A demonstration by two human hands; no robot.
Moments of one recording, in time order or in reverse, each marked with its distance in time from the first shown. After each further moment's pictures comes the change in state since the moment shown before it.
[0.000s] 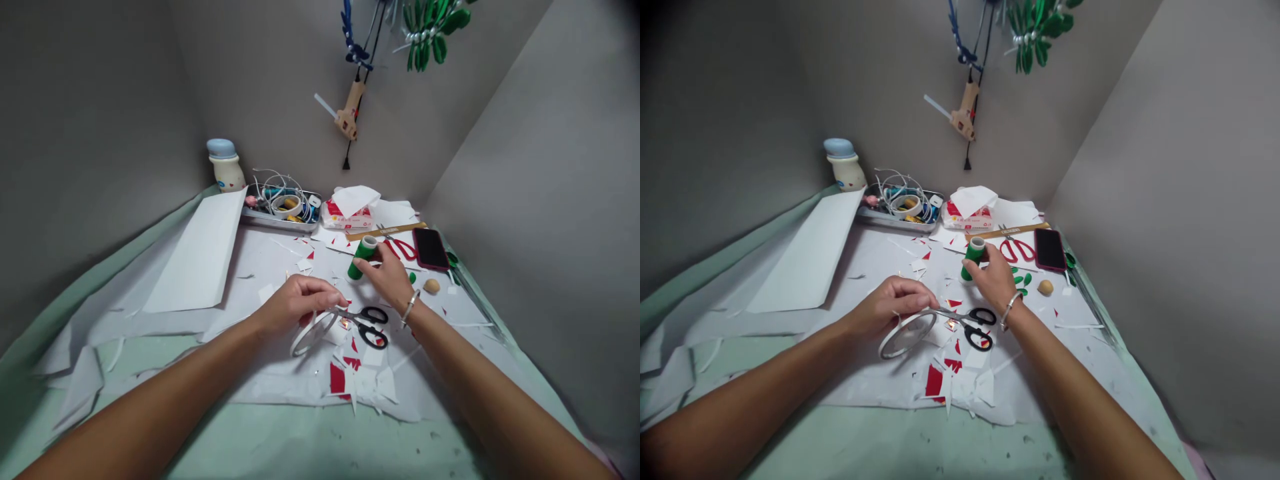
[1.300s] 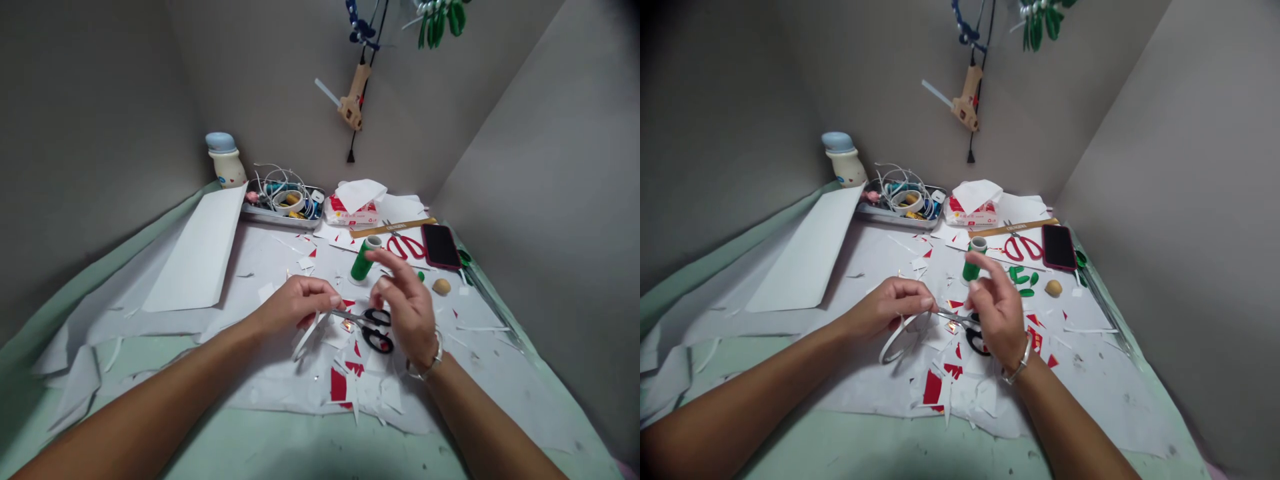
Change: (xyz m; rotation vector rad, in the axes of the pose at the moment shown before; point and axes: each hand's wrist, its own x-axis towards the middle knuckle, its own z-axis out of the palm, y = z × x) left_hand 0.011 -0.003 -0.004 0.131 -0.010 -0.083; right_hand -0.055 -0.030 -0.013 0.599 -0.043 -0.026
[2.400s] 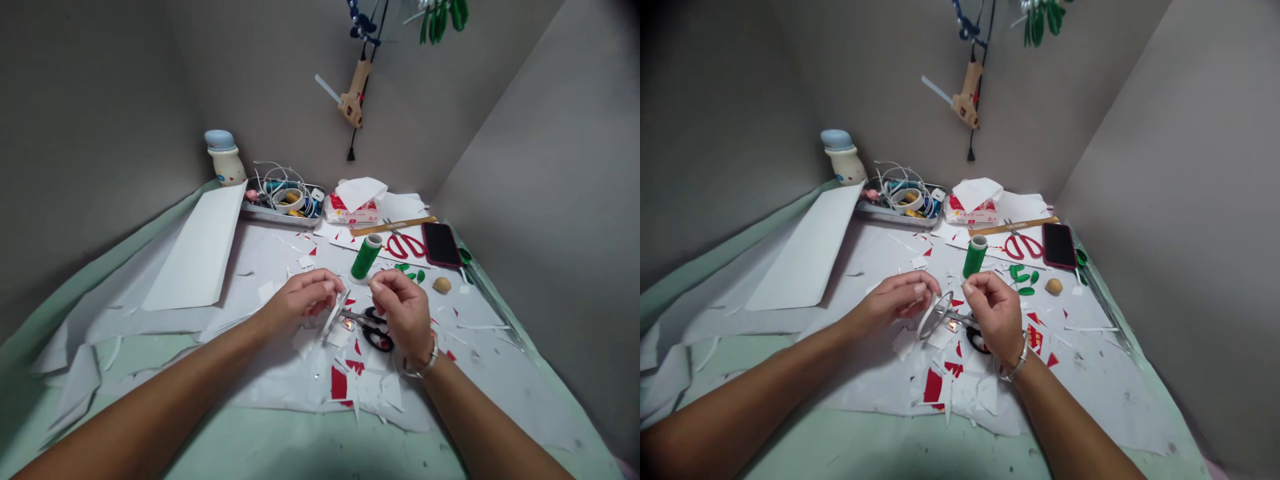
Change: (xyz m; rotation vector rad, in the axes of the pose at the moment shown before) left_hand 0.001 0.006 0.006 -0.131 0.004 0.099; right_hand -0.006 0.010 0.001 0.003 0.013 0.060
